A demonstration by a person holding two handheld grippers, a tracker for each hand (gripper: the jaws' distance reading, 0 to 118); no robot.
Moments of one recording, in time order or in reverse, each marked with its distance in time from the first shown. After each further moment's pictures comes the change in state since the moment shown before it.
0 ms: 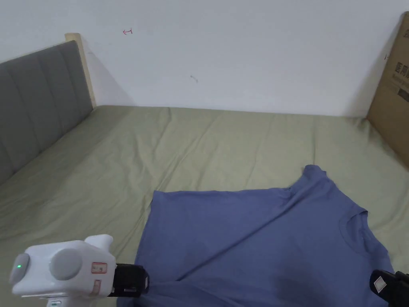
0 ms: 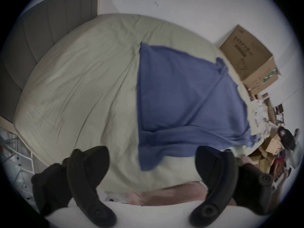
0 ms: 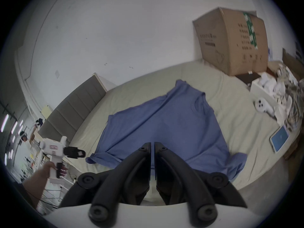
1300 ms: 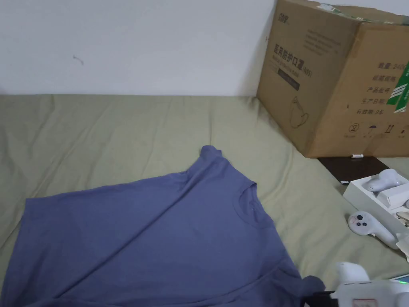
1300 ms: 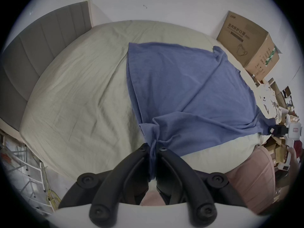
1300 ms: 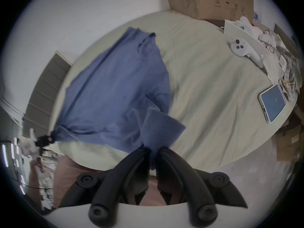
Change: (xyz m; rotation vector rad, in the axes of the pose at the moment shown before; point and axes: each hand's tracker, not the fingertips) left arm 0.050 -0.050 0.014 0.104 0.045 -0.120; right arm 0.157 -0.023 -0.029 -0.365 -0.159 -0.133
